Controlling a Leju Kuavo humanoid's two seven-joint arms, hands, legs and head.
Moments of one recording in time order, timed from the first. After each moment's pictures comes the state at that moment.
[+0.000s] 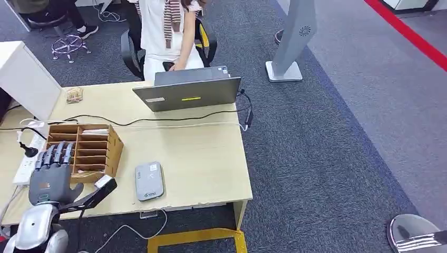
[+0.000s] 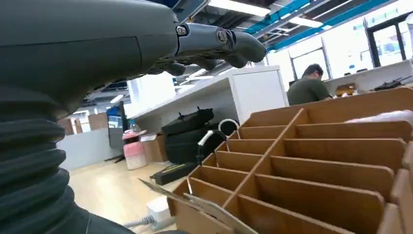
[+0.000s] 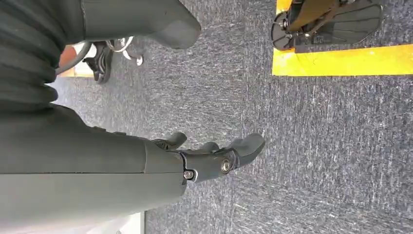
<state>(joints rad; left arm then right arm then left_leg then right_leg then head) -0.20 0.22 -0.16 -1.23 -1.43 0.23 0.07 -0.05 0.12 -0.71 -0.20 0.81 -0.12 0.00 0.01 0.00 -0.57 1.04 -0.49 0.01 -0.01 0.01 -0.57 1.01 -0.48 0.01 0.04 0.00</state>
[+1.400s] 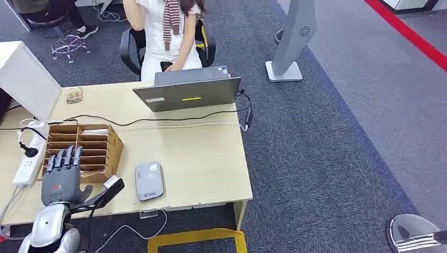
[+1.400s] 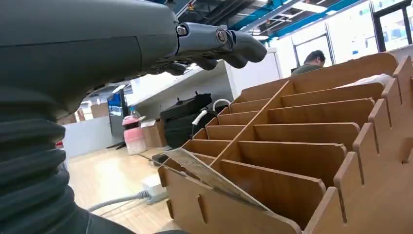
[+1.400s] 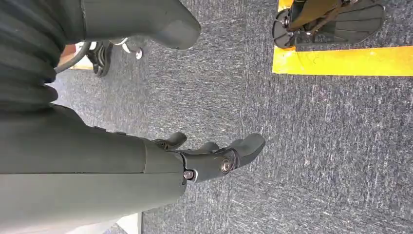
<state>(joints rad) -0.22 0.14 -0.14 -1.13 -1.47 0.27 0.06 -0.05 0.12 -0.71 -0.20 0.84 -0.12 0.00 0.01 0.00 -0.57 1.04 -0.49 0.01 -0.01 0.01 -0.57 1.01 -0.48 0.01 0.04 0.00</state>
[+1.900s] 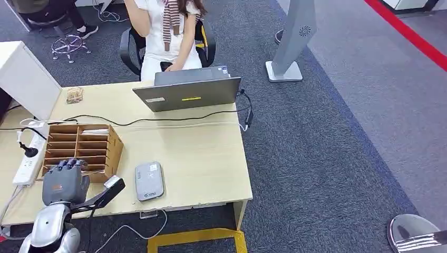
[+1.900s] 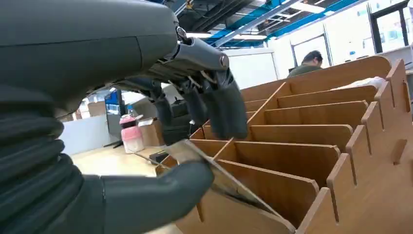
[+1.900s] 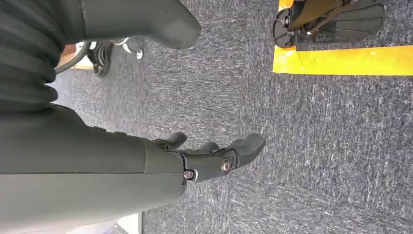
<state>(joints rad) -0.22 0.14 -0.14 -1.13 -1.44 0.27 0.05 -0.05 0.12 -0.72 -0.20 0.85 -0.12 0.00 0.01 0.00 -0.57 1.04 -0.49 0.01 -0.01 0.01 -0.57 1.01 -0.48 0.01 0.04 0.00</state>
